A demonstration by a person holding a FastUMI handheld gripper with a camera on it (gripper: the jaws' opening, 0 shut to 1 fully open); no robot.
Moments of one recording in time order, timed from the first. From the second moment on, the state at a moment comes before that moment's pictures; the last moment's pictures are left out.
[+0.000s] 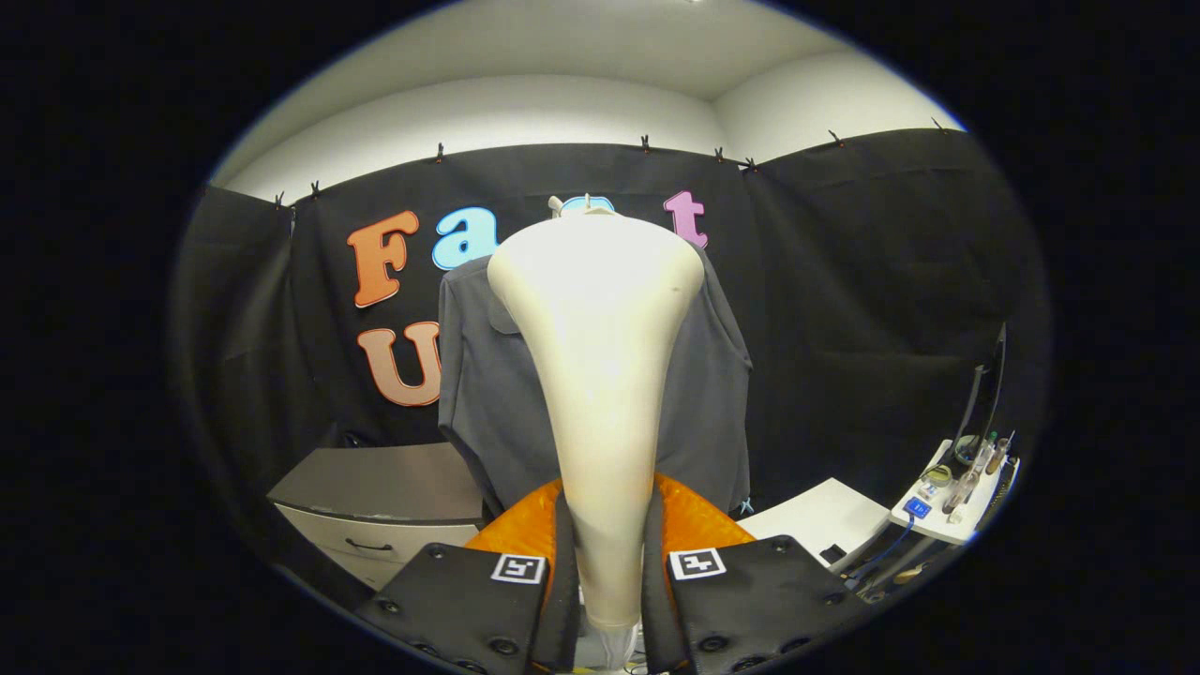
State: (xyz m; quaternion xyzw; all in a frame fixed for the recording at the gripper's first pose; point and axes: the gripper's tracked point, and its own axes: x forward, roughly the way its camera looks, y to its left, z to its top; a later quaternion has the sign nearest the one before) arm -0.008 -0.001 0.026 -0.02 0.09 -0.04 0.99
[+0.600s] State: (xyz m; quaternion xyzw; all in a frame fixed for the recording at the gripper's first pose) arm -0.016 -0.020 0.005 -0.01 0.11 -0.05 0.99
